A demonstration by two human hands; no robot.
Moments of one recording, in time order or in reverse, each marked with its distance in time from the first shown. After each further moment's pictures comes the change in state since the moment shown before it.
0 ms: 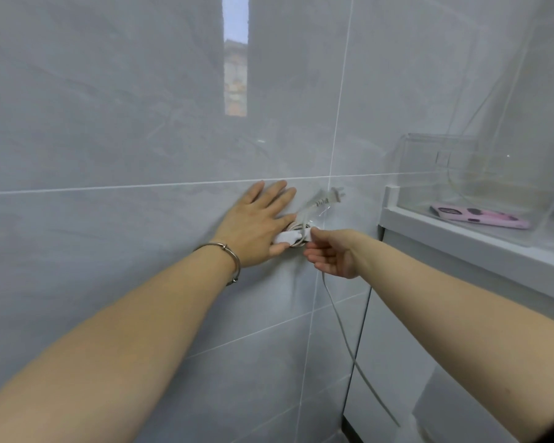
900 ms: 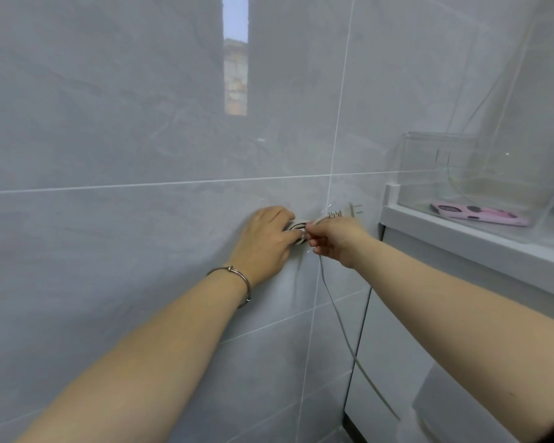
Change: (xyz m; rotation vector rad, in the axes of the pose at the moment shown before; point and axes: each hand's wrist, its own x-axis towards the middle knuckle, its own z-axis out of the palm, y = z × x) left_hand -0.010 0.033 0.017 -0.377 0.254 -0.126; right_hand -0.004 -0.004 0.007 0.072 0.046 -0.317
